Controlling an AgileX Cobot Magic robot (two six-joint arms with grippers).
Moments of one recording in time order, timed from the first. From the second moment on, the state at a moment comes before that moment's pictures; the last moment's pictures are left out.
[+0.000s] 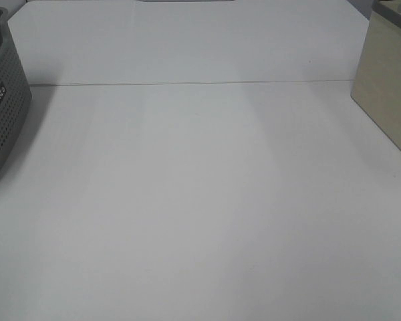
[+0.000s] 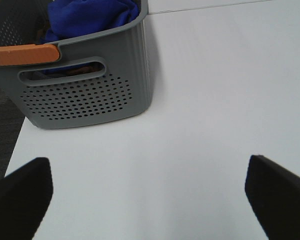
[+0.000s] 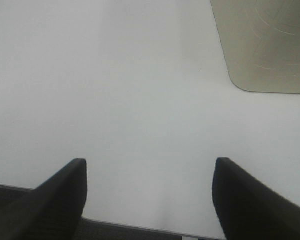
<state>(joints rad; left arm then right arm) 0.05 -0.01 -0.52 -0.01 1.08 0.07 -0.09 0.00 -0.46 0.16 1.12 -0.23</state>
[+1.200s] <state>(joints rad) 0.05 -0.01 -0.52 -0.01 1.08 0.07 -0.09 0.00 -0.46 0.16 1.12 -0.23</state>
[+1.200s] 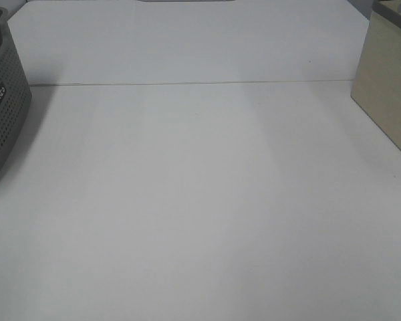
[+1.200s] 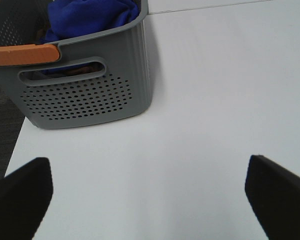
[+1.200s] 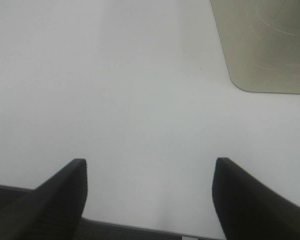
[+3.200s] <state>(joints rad) 0.02 1.39 -1.60 0.28 1.21 0.91 -0.09 0.00 -0.46 0.16 1.12 -0.23</state>
